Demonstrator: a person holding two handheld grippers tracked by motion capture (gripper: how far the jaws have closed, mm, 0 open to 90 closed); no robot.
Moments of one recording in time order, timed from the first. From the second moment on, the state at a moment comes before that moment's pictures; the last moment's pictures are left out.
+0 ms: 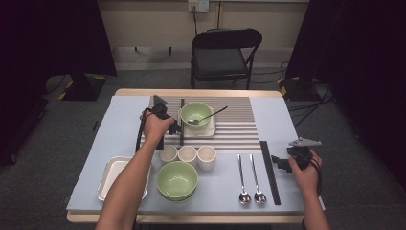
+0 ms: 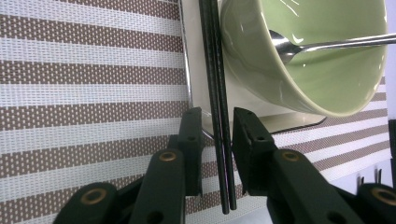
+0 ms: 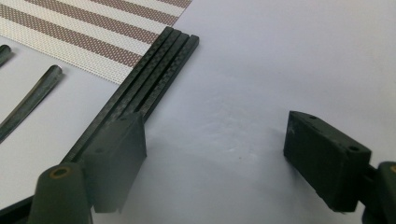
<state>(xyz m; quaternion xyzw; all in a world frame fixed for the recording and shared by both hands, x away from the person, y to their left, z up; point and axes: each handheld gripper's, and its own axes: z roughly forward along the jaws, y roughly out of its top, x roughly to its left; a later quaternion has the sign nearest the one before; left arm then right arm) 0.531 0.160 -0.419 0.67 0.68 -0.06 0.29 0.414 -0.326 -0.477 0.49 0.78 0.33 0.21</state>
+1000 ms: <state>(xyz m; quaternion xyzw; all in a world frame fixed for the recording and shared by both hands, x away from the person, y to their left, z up) 0.522 0.174 -0.408 0.67 0.67 -0.03 0.33 0.414 -0.326 -0.477 0.49 0.78 0.33 0.21</state>
